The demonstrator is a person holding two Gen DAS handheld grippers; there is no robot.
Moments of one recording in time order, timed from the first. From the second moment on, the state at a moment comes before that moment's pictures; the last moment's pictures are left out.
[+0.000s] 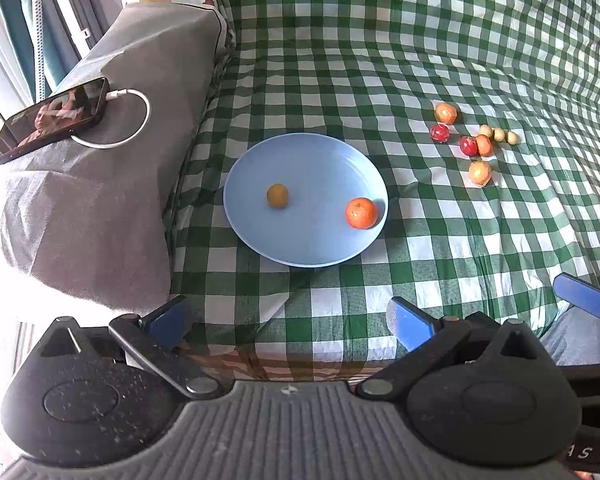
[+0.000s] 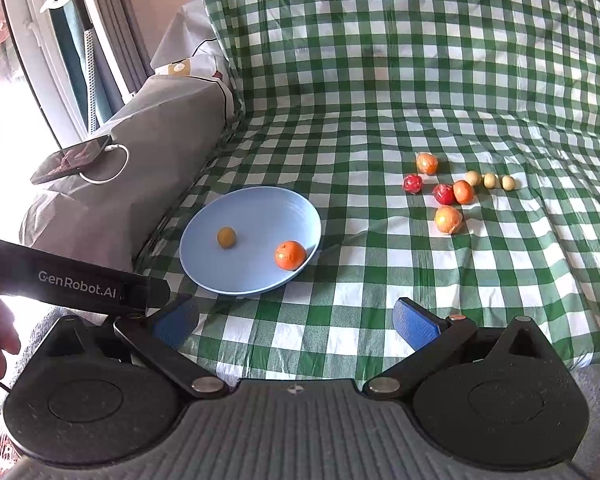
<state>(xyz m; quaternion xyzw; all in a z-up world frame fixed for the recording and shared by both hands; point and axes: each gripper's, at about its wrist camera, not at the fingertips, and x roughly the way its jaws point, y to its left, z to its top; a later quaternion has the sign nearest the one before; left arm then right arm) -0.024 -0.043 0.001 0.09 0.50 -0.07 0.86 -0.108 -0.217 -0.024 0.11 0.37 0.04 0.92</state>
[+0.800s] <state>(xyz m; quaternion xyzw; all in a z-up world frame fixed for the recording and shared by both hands) 0.028 -0.085 -0.023 0.10 0.53 -0.08 0.84 -0.065 -0.292 -0.071 0.11 0.37 -0.06 0.92</state>
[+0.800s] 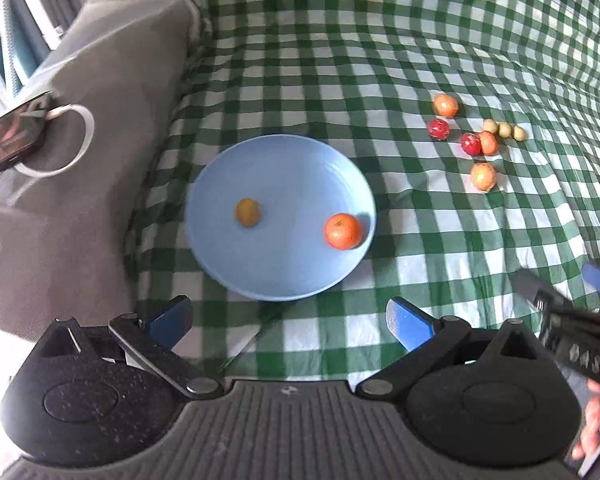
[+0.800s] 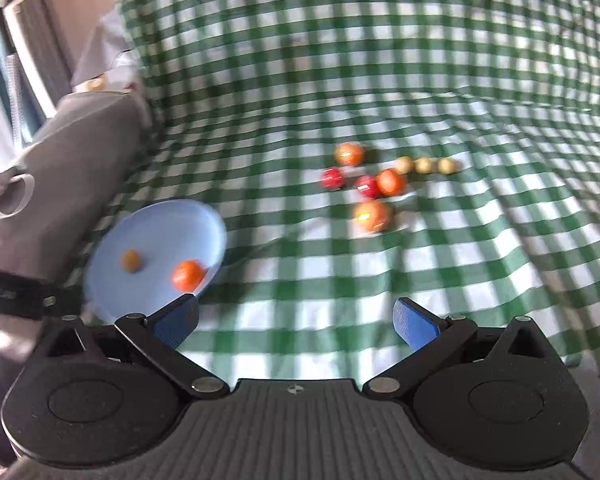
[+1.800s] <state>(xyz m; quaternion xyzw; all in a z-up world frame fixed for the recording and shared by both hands) 0.249 -0.286 -0.151 0.13 0.52 -0.24 0.81 0.093 -0.377 -0.192 0.06 0.38 -0.06 0.92</state>
